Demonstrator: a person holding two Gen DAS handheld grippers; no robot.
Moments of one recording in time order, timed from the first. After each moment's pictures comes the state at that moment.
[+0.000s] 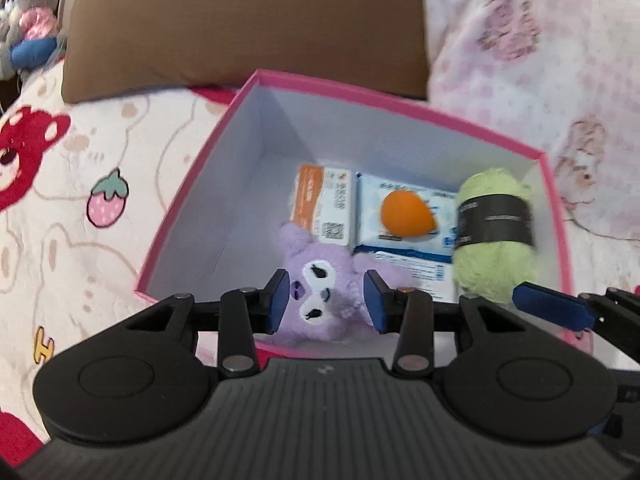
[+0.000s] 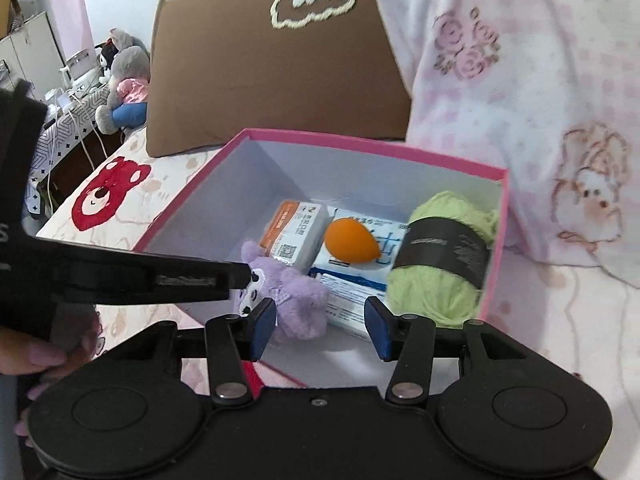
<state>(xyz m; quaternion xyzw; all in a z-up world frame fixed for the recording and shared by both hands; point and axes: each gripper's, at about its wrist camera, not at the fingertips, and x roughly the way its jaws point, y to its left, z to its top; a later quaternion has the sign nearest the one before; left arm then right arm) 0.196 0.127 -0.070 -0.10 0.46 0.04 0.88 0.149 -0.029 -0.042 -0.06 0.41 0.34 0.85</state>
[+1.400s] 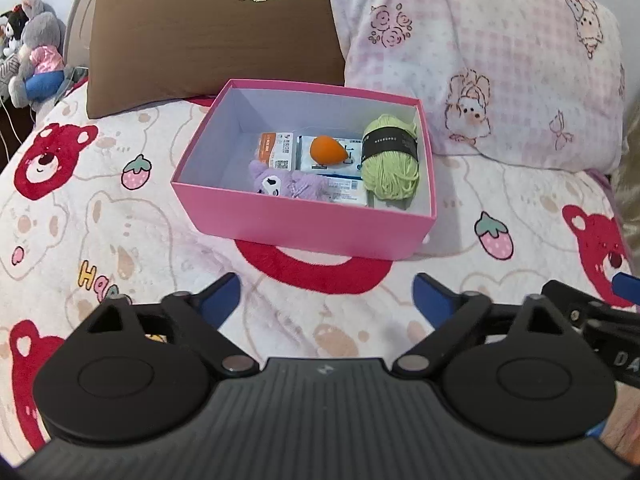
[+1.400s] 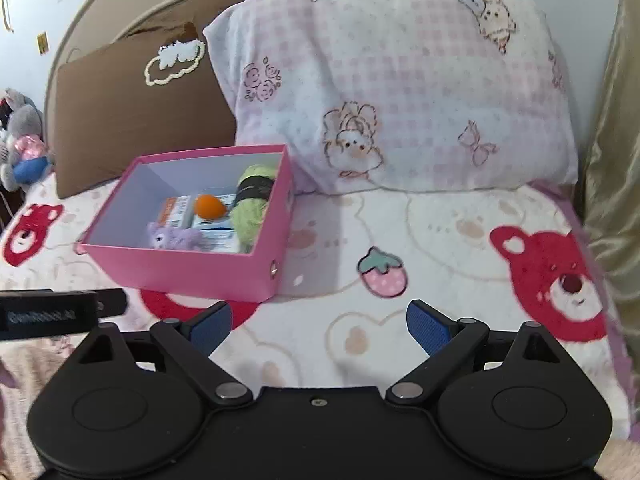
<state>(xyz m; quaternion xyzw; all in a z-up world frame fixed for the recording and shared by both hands) 0.033 0.046 -0.001 -0.05 0.44 0.02 0.90 0.010 -0.173 0.024 -0.02 0.40 0.13 0.91</state>
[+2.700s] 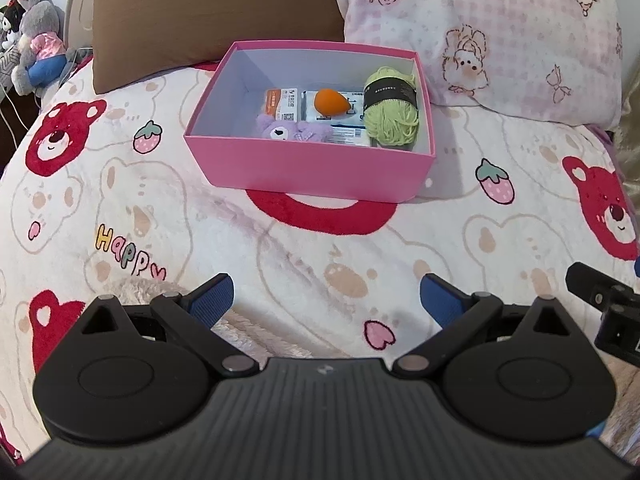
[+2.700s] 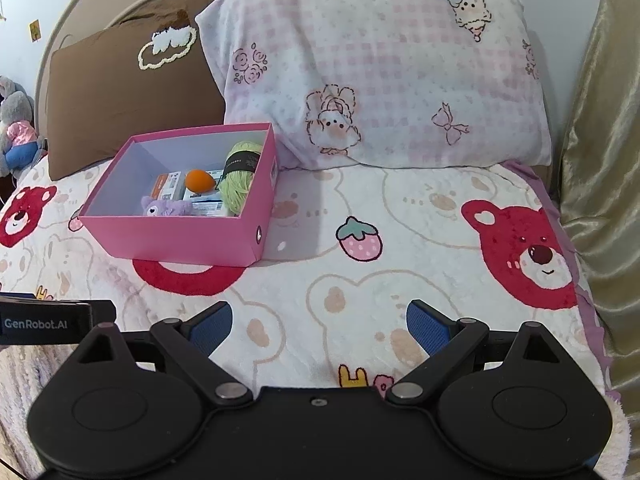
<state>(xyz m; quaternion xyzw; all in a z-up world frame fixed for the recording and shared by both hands) 0.001 0.044 -0.001 -0.03 0.49 0.02 0.87 -0.025 -0.187 0.034 -0.03 0.41 0.10 0.90</state>
